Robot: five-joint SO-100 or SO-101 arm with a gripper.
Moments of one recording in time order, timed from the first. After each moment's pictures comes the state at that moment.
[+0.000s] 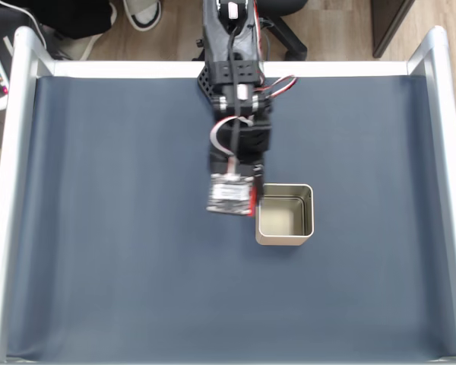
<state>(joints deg) -10.0 126.7 112.9 70.4 -77.9</state>
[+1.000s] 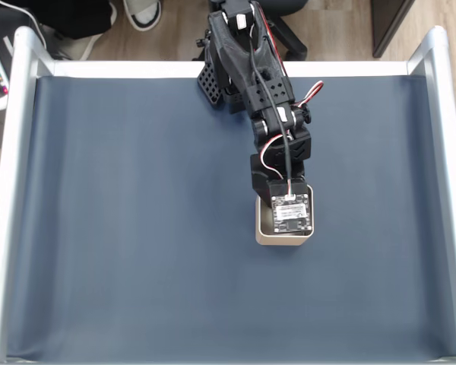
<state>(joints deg) -23.1 117.8 118.0 56.3 -73.3</state>
